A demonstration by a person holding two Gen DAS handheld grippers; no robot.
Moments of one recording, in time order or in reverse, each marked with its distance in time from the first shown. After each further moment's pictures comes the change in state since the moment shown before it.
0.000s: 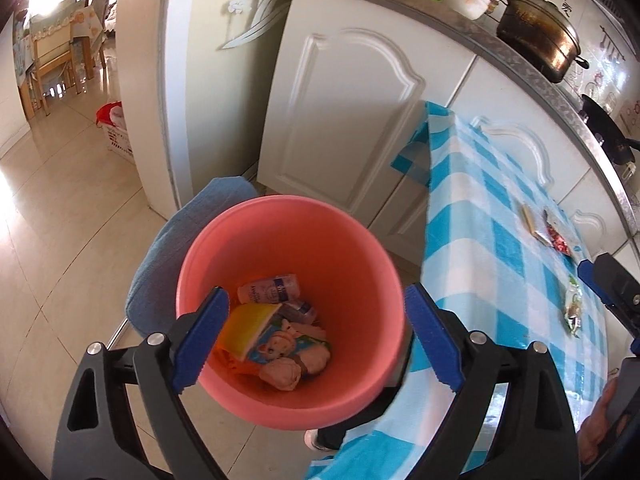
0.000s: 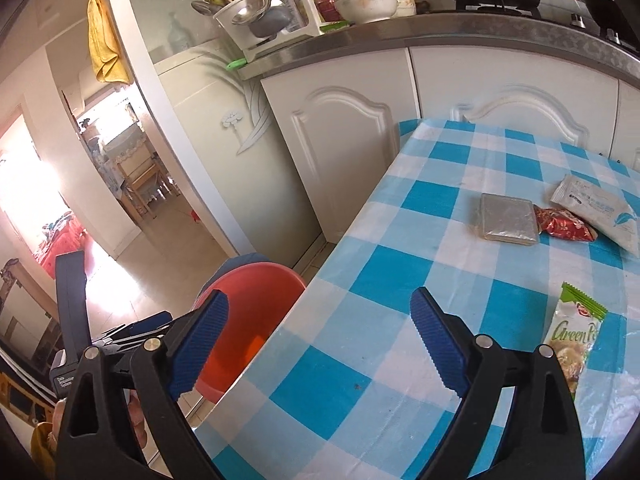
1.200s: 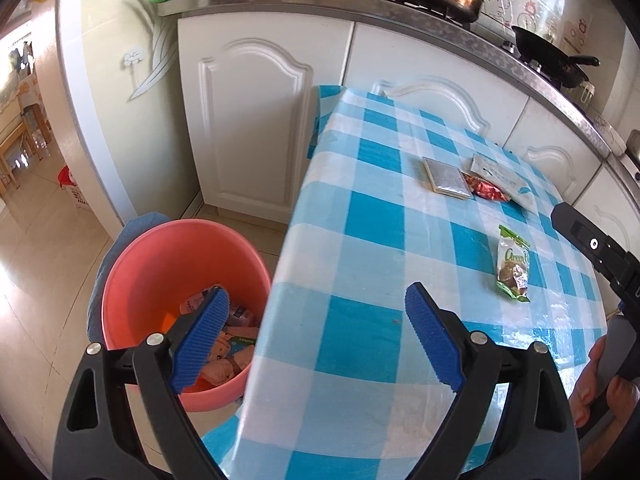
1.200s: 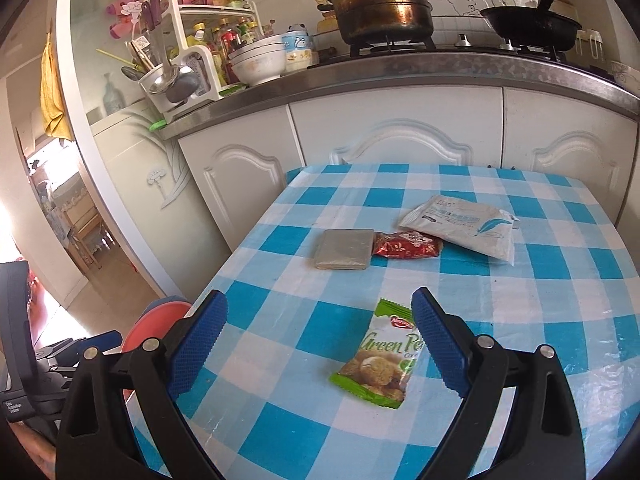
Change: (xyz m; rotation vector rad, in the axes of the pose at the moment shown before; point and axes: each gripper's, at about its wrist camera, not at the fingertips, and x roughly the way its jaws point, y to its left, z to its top) left arm -0.021 -0.137 -0.017 0.251 0.011 -0.036; right arm -0.073 -0.101 -0.010 0.100 -0.166 -0.214
